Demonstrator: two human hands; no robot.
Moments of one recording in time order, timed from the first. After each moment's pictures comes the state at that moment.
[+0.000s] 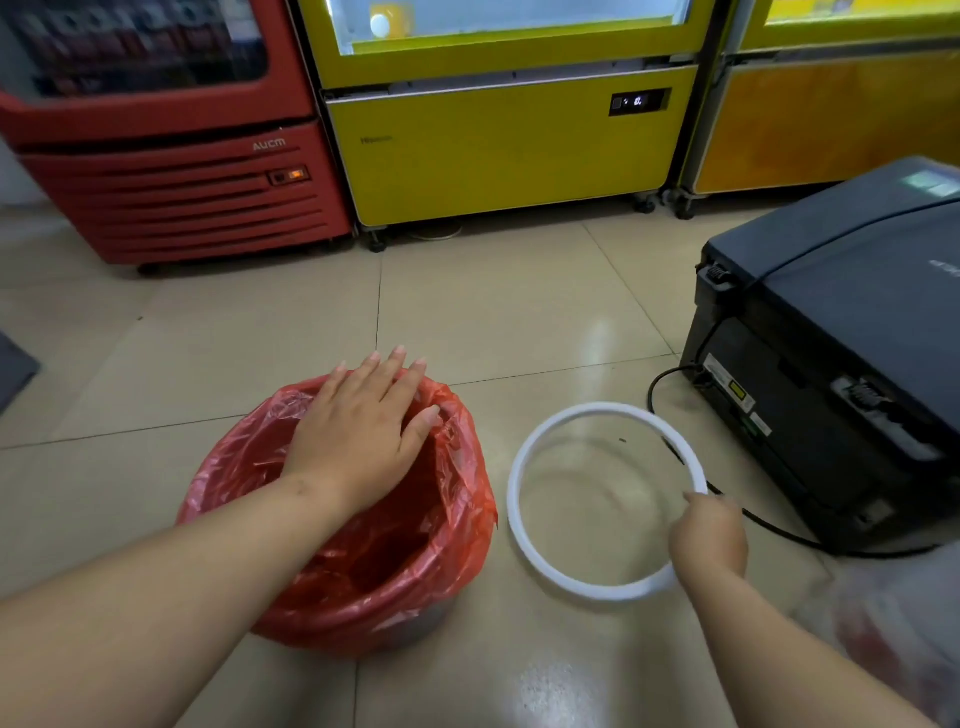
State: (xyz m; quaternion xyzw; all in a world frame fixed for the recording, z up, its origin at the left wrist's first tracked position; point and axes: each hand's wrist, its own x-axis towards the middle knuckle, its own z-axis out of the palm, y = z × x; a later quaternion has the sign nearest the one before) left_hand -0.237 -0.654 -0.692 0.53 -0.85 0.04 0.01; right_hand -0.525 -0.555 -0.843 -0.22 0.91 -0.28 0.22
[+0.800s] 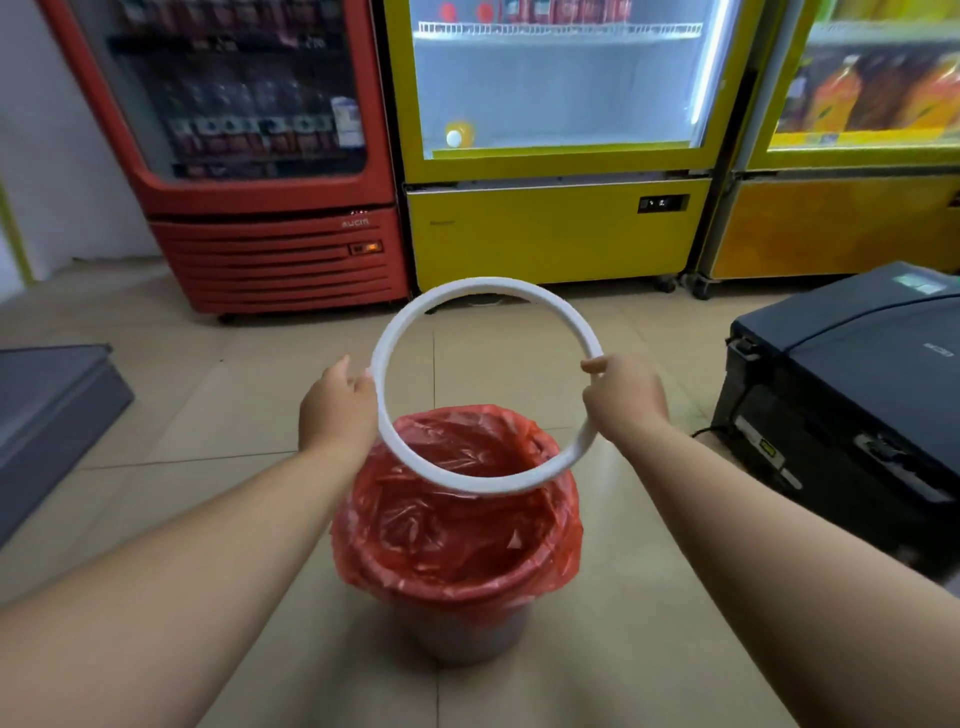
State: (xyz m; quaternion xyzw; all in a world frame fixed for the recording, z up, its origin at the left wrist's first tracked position) left_hand -0.131 -0.655 -0.626 0.68 -0.56 -0.25 0.40; right_hand -0.369 -0.623 -0.622 -0.48 0.81 -0.30 0.15
